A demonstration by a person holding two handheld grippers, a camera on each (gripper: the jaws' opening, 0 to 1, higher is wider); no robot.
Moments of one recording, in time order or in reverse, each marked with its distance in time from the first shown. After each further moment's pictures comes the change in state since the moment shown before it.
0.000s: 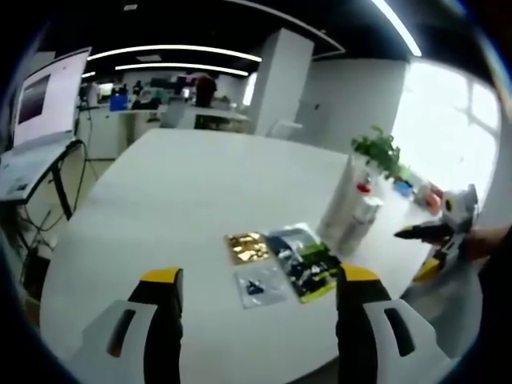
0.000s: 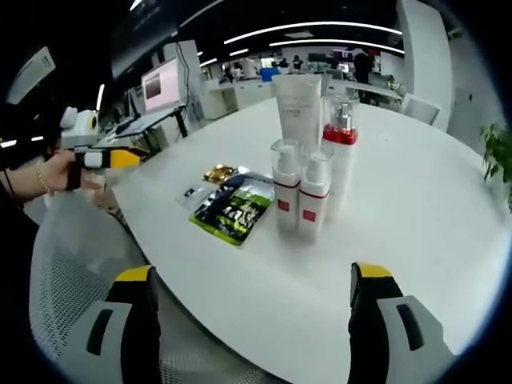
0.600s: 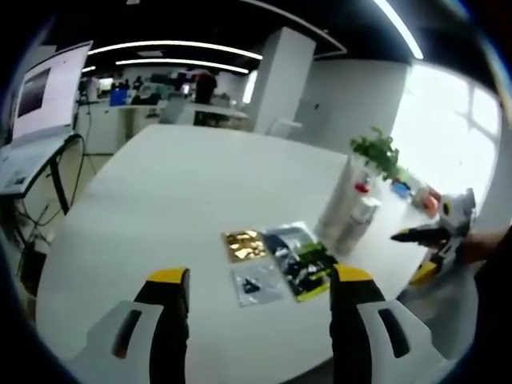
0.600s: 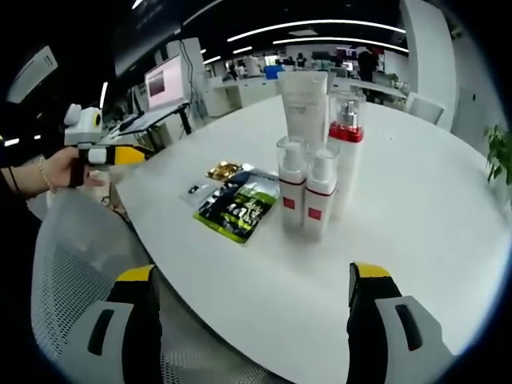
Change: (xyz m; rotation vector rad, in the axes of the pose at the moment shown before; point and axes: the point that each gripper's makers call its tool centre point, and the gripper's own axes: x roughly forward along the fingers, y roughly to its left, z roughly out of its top) left arm 0.000 -0.001 -0.001 -0.027 0.006 -0.015; right arm 0.002 0.004 -0.003 -0.011 0.016 0.024
